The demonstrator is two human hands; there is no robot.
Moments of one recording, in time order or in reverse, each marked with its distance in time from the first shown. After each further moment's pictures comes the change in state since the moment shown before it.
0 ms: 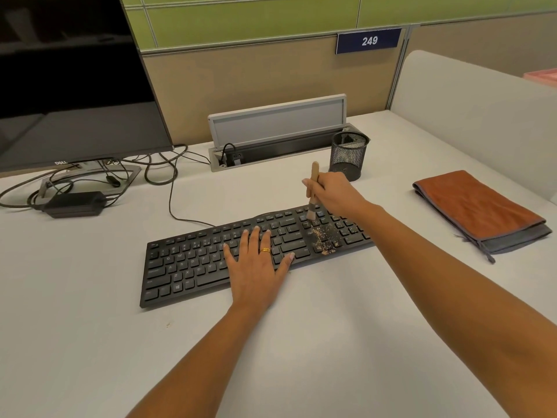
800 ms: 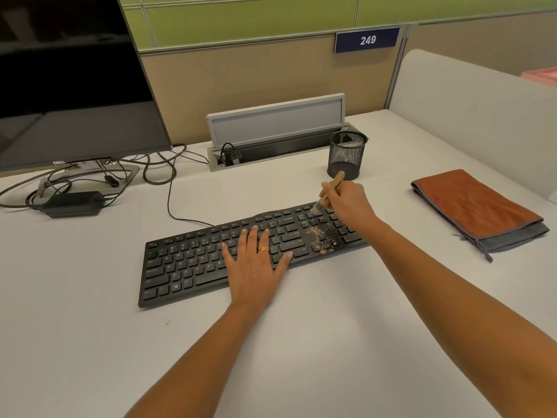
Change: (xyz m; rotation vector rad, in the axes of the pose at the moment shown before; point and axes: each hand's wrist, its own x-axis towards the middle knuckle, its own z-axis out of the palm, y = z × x) left_hand 0.000 0.000 0.000 -0.003 -0.001 0.000; right_hand -0.017 0.025 0.006 0.071 0.243 0.148
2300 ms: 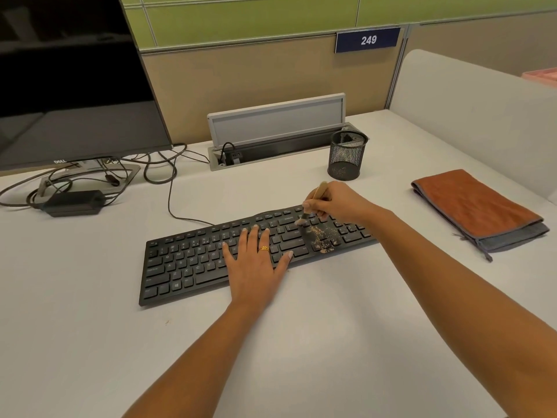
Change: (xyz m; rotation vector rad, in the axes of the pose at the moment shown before) left_hand 0.001 0.000 0.000 -0.004 0.006 0.002; right_hand 0.003 -0.013 -0.007 0.058 -0.448 -0.089
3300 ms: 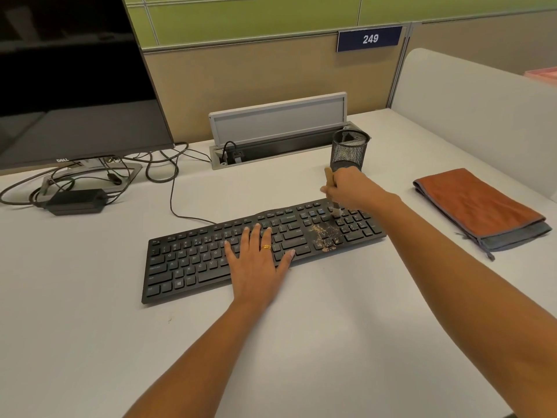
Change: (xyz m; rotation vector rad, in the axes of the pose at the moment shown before) left_hand -0.001 0.000 0.000 -0.006 0.000 0.004; right_hand 0.007 -0.010 -0.020 -0.513 0.146 0.147
